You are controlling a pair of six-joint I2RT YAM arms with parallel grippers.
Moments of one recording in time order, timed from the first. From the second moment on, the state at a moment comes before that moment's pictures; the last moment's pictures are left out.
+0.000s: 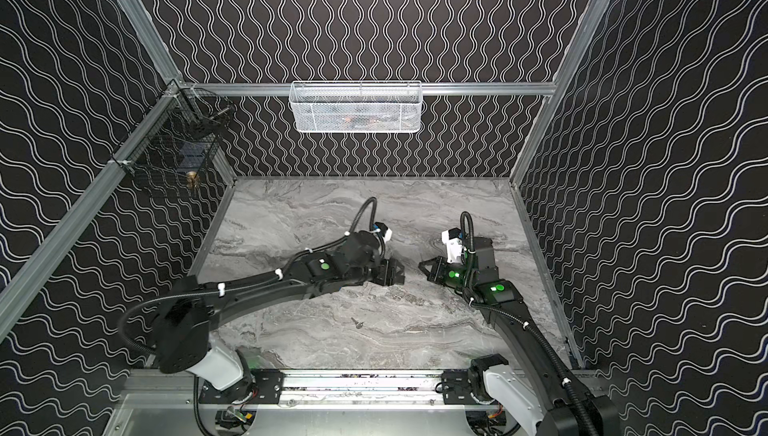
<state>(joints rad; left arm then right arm) -1.00 1.68 1.22 -0.30 -0.04 -0.60 0.20 0.95 0.63 -0.39 -0.55 0.58</state>
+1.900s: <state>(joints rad) -1.04 2.27 1.76 -0.74 -0.28 -0.63 0.13 1.09 0.60 -0.44 -0.52 0.58</state>
